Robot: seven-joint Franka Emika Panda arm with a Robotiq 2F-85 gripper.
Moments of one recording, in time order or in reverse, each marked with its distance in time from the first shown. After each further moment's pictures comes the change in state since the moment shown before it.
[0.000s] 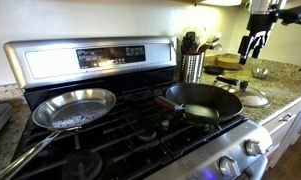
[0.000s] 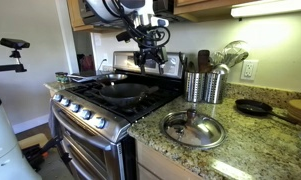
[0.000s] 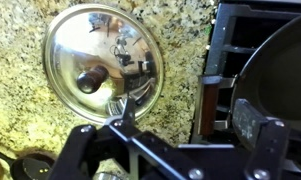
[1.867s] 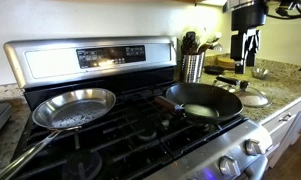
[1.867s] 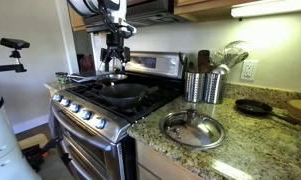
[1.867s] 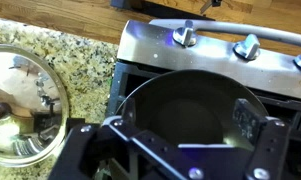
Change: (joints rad) arm 0.140 -0.014 0.182 0.067 0.171 -0.374 0.068
